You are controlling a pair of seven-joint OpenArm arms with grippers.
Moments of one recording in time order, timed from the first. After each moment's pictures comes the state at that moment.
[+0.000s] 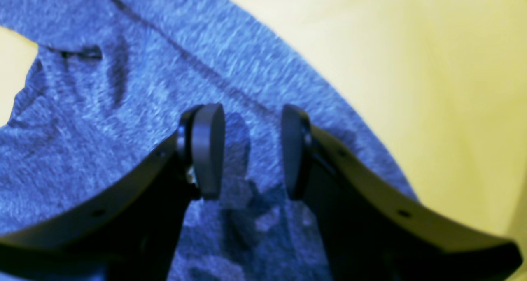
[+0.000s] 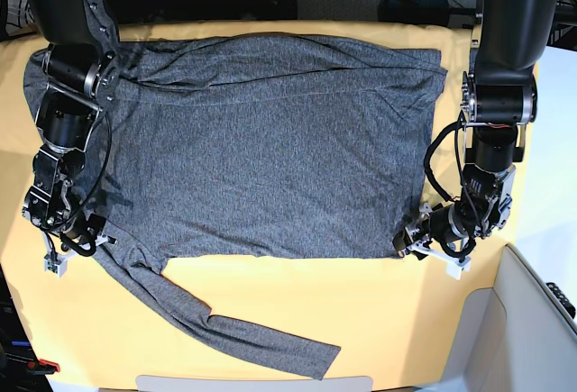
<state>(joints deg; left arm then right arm) -45.9 -16.9 5.8 16.5 -48.6 -16.4 38.1 37.9 16.0 21.9 43.0 2.4 10.7 -41.9</state>
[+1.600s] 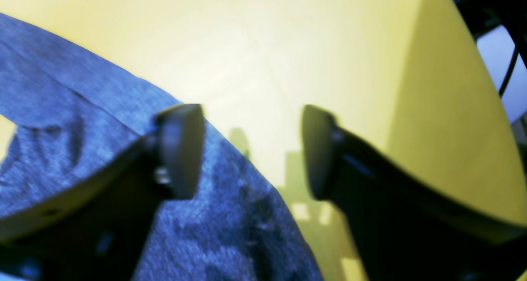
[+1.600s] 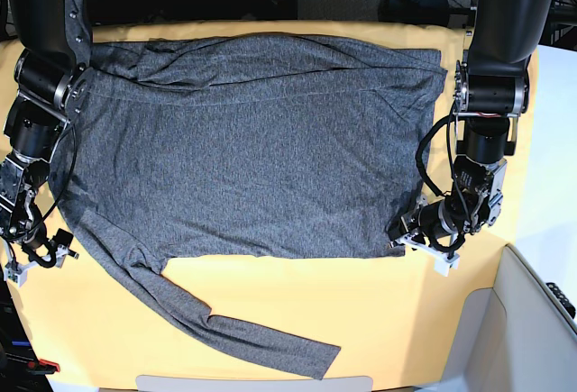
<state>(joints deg) -43.1 -15.6 6.2 21.4 -48.0 -16.2 39.0 42.0 22.9 22.2 40.2 2.7 11.2 -41.5</state>
